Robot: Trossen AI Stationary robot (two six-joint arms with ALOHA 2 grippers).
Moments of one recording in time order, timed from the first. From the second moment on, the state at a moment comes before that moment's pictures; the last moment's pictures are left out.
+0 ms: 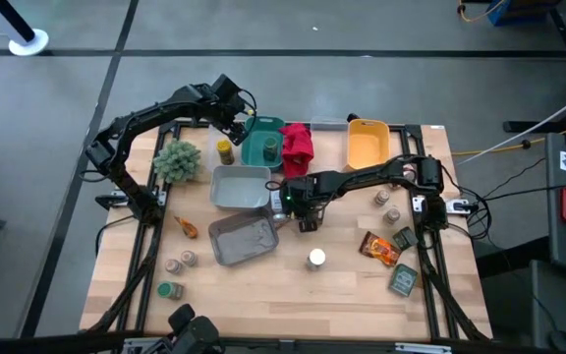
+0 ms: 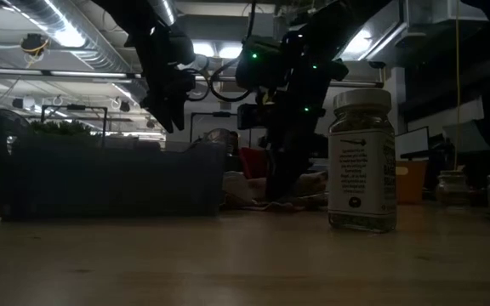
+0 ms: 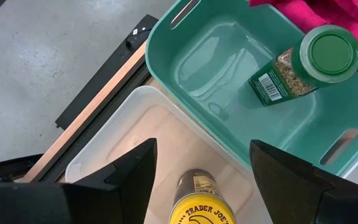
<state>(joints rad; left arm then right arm) 0.78 1.61 1.35 -0.86 -0.03 0.07 -0.07 2.01 1.35 -0.56 0.01 -0.26</state>
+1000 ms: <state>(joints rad) 0.78 1.61 1.35 -0.86 -0.03 0.08 -0.07 2.04 1.42 -0.83 0.00 -0.08</state>
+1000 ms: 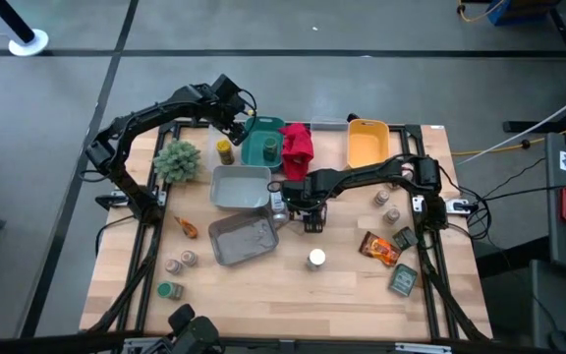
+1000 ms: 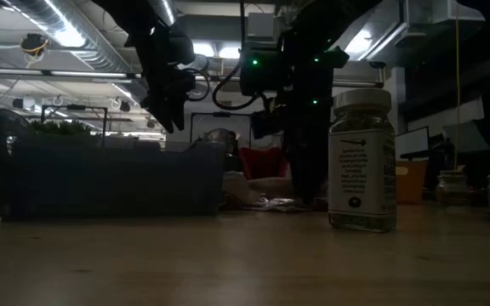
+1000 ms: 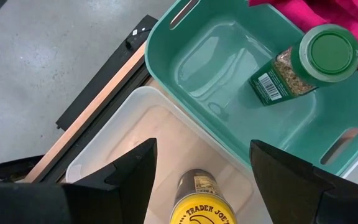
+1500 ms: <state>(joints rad) 0.78 1.61 1.35 -0.85 -0.03 0.08 -0.07 2.05 1.38 -0.79 -0.07 -0.08</state>
